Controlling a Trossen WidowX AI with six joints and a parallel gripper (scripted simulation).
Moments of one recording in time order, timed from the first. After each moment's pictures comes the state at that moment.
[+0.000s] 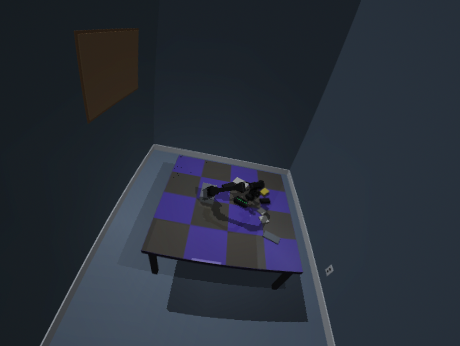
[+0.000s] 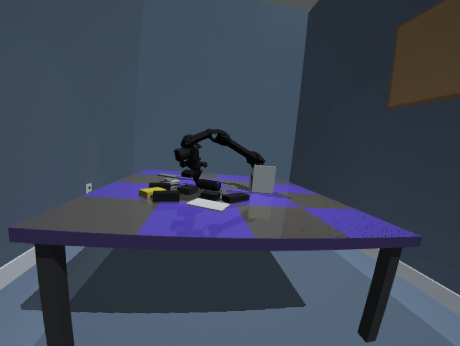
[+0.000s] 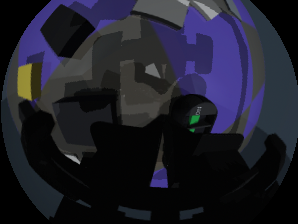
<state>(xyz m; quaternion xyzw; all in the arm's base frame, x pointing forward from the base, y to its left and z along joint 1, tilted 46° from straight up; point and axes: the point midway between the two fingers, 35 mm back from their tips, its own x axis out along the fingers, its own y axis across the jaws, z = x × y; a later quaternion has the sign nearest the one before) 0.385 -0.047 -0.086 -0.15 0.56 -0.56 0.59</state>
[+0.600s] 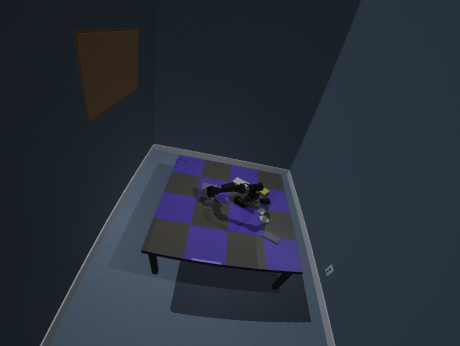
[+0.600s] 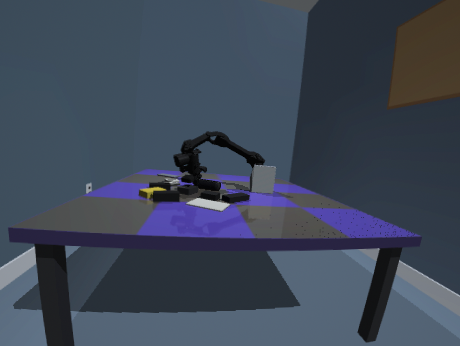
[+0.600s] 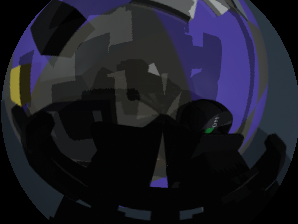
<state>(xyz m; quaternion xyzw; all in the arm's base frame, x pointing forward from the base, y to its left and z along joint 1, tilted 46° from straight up) 0.381 -0.067 -0.105 -0.15 0.56 -0.57 0.59</state>
